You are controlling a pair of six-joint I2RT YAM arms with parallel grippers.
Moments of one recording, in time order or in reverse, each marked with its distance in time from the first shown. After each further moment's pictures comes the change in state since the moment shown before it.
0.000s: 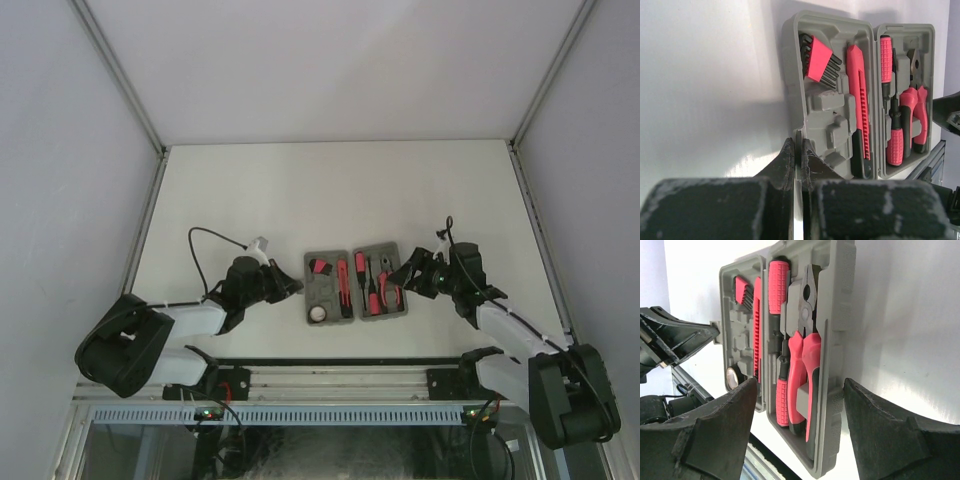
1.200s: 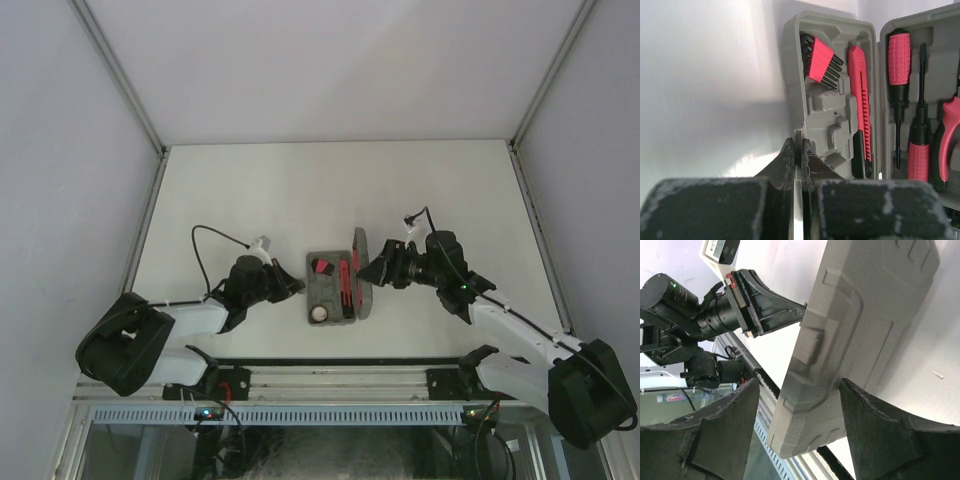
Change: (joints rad) left arm -0.023 0.008 0.021 -0.022 -0.028 0.000; right arm 0.267 -0.027 0.169 0.007 -0.017 0.081
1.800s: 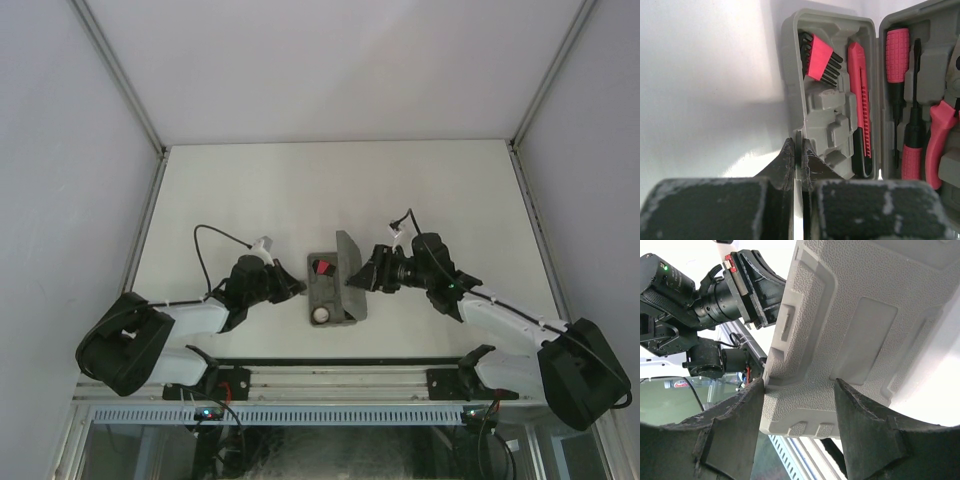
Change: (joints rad) left arm -0.009 0.000 0.009 -0.019 0.011 0.000; right arm 0.077 0.103 0.000 0.079 -0.016 0.044
